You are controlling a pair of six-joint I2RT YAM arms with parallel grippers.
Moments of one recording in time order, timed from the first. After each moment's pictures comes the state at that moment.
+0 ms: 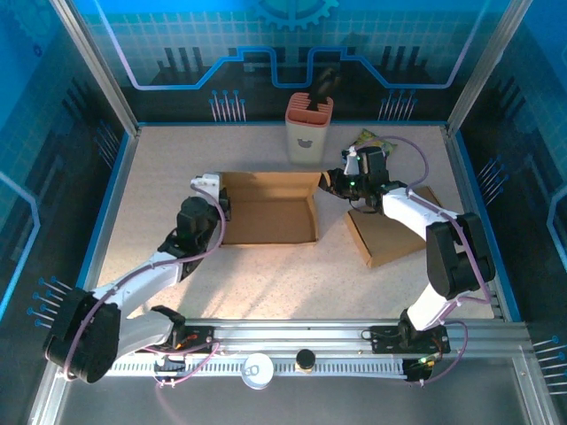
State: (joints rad) left arm -0.38 1.14 0.45 0.48 -0.28 -0.07; right arm 0.29 1.66 1.05 -0.05 -0.50 0.63
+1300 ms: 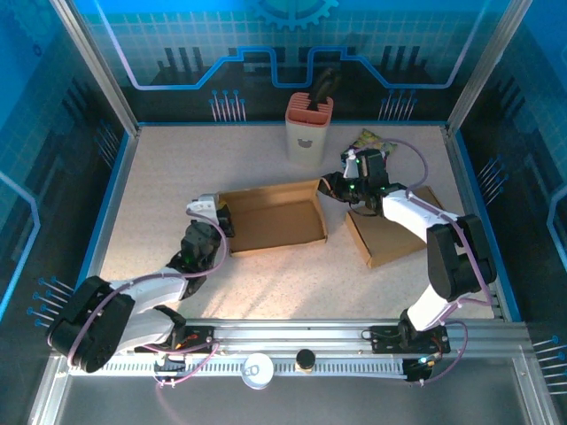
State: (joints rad) left arm -0.46 1.21 0.23 0.81 -0.38 -0.27; right arm 0.30 1.64 1.02 -0.06 -0.50 0.63
